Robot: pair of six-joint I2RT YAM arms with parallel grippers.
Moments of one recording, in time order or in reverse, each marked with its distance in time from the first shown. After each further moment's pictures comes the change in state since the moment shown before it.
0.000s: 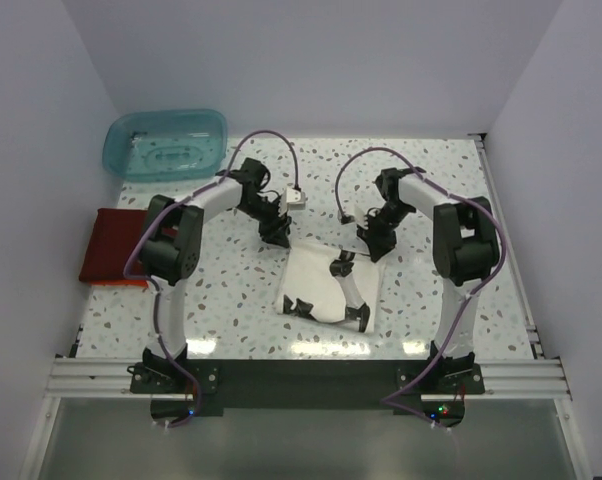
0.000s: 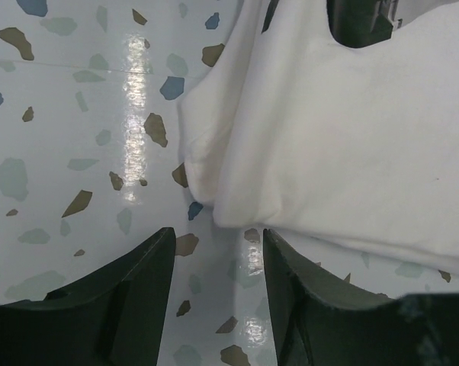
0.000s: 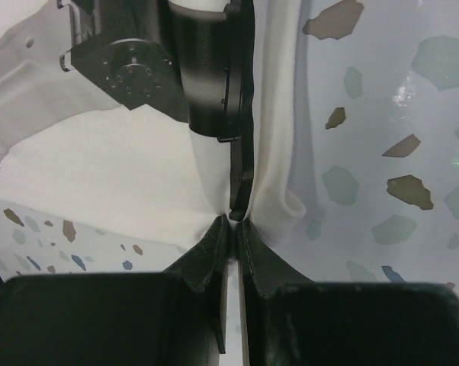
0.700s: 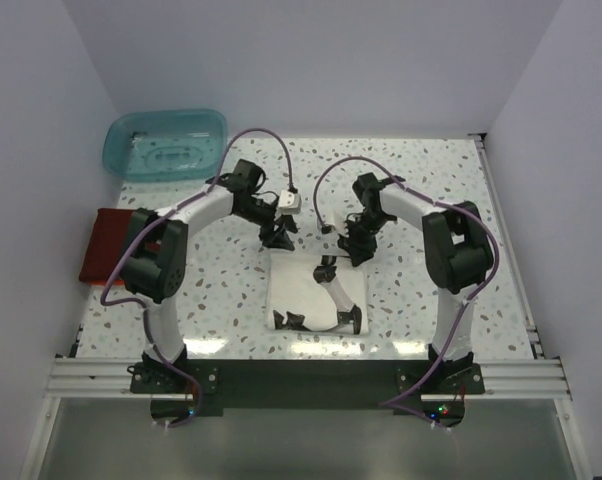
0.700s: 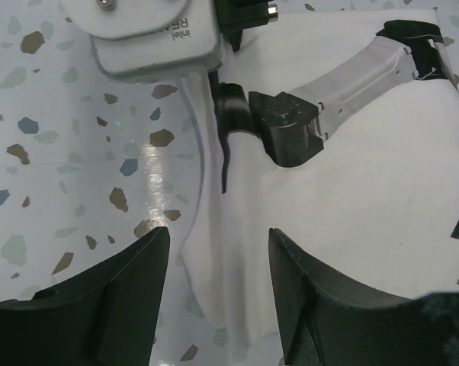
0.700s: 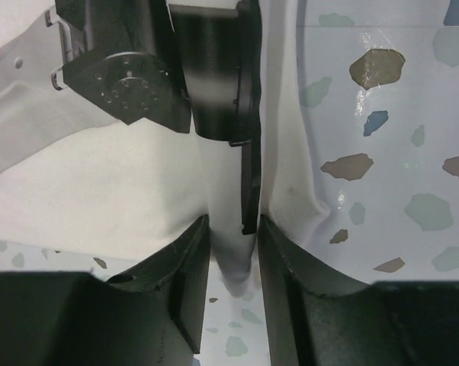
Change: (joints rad) left arm -0.014 -0.198 -0.167 0.105 0.161 0.034; right arm 0.147 -0.037 -0.066 0.166 -0.010 0.029
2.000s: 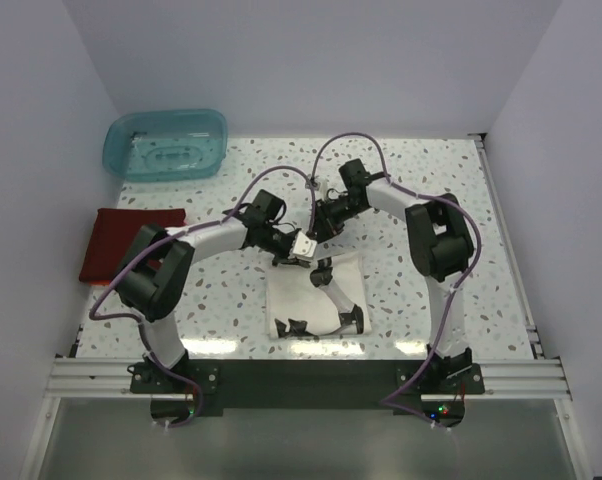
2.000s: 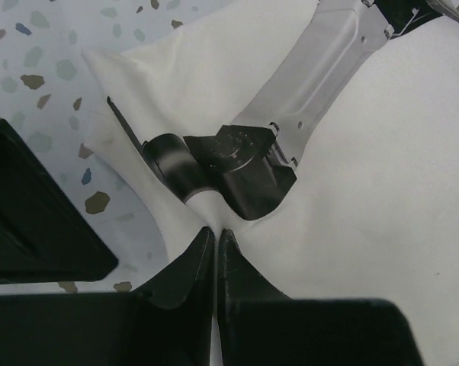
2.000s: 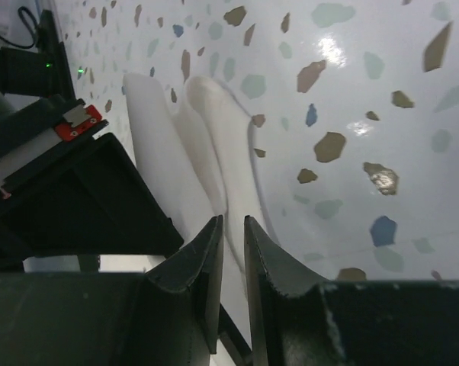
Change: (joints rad) left arm -0.180 -0.091 -0.267 0.260 -0.104 0.120; right arm 0.004 0.139 0.150 0.348 -0.467 0.910
